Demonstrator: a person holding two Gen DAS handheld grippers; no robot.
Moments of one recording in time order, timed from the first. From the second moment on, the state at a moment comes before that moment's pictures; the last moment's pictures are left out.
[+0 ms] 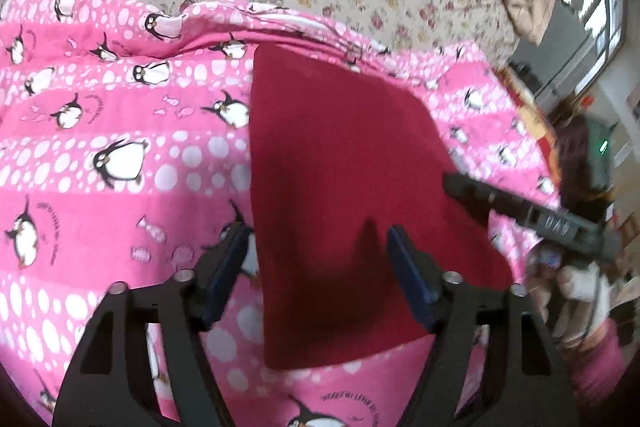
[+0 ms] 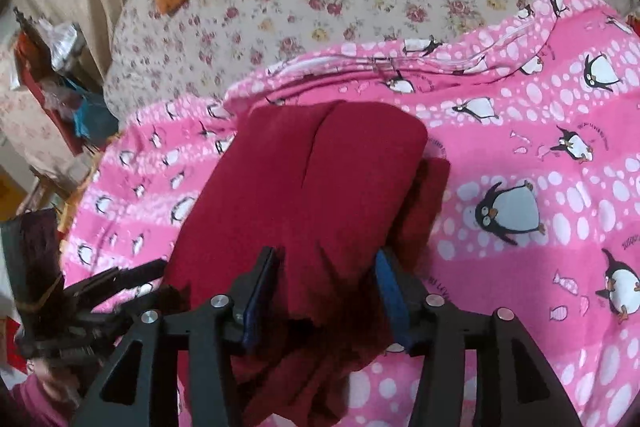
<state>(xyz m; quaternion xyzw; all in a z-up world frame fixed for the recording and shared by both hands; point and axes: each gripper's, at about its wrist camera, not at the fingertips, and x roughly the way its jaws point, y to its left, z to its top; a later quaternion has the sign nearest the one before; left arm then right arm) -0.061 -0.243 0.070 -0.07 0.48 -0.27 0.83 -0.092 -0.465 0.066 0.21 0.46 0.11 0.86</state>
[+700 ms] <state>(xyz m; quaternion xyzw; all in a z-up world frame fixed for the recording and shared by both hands) 0.003 -0.263 0.026 -0.14 0.54 -0.31 0.77 -0.050 -0.476 0.024 0.29 0.44 0.17 0.83</state>
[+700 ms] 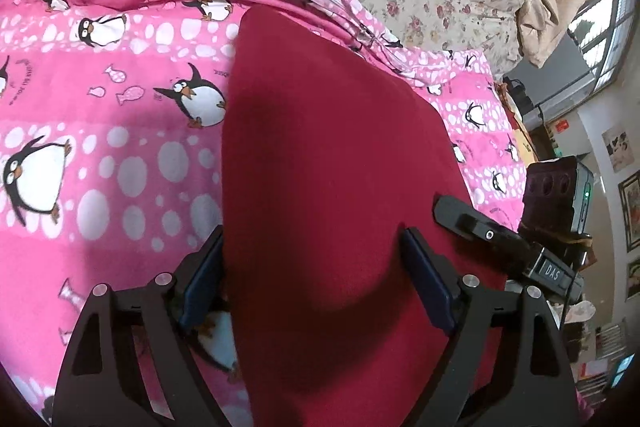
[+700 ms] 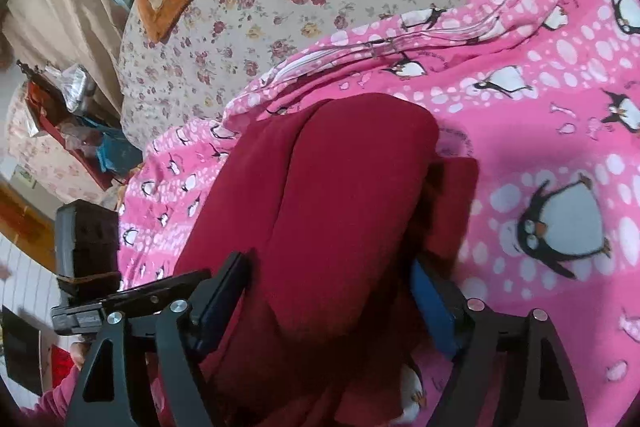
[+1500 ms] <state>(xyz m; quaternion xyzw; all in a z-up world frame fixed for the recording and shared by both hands) -0.057 -0.199 0.095 -0.15 0.50 -0.30 0.80 -0.078 -0.404 0.108 0.20 0.42 0.19 0.87</state>
